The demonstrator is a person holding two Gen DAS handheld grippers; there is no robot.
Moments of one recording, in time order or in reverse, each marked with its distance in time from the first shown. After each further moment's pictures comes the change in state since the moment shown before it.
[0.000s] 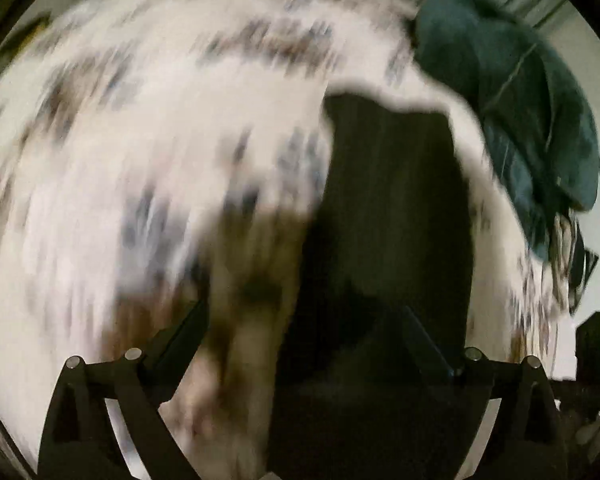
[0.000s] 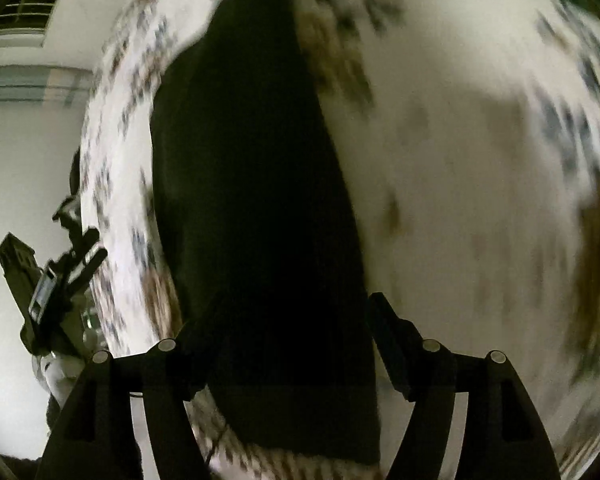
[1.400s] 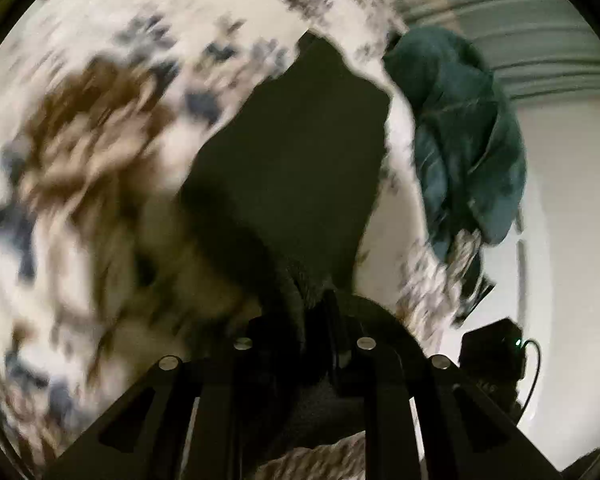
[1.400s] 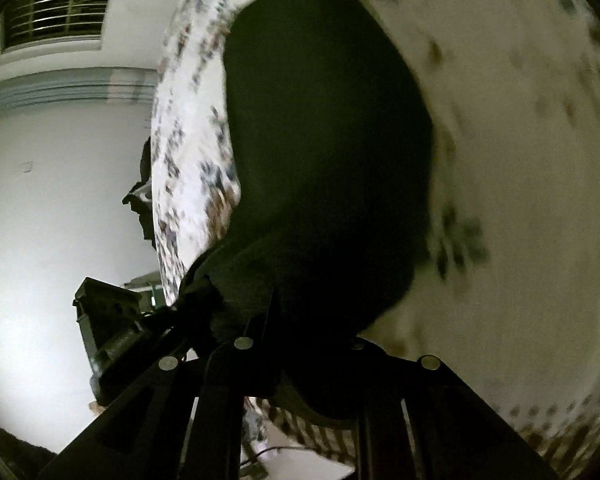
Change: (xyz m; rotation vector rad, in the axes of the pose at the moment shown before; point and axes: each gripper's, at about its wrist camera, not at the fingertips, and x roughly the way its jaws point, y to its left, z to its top) left arm -0.011 -0.006 -0.092 -0.286 -0.006 -0.435; right arm 0.006 0.017 -0.076 -0.073 -0.102 0.302
